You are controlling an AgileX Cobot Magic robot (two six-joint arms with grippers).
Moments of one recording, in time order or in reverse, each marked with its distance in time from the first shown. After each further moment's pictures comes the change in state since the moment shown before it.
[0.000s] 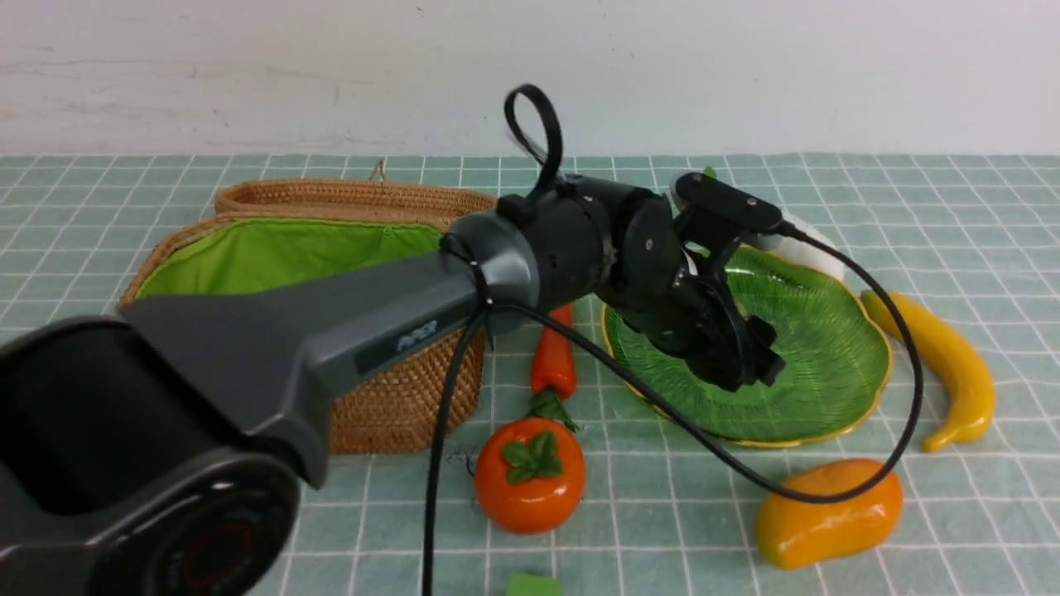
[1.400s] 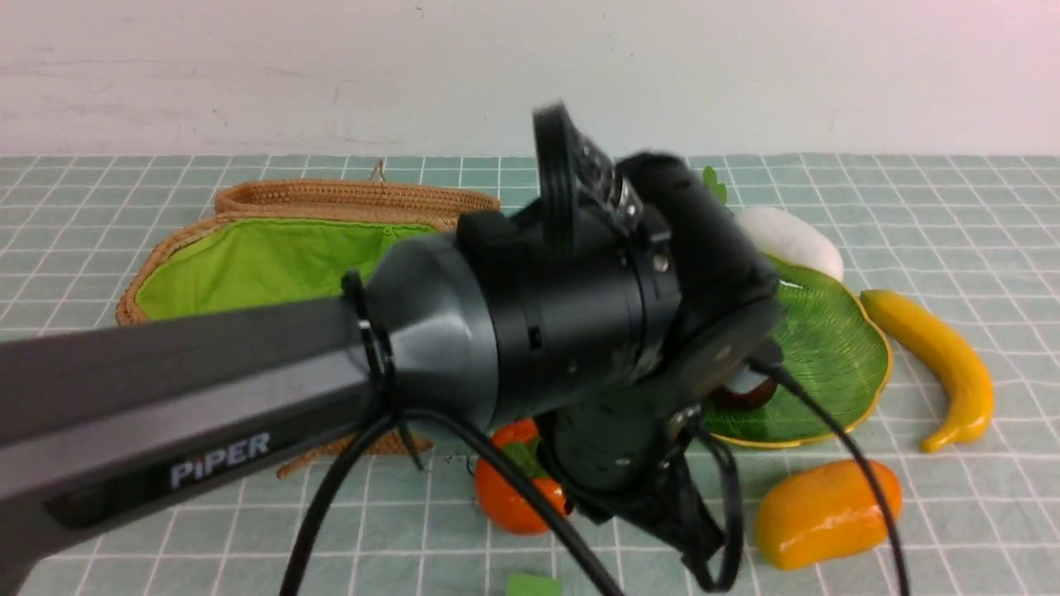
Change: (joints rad) right arm 0.000 0.000 0.000 -0.062 0.020 -0.002; left arm -0.249 -0.405 0.393 0.500 0.568 -0.479
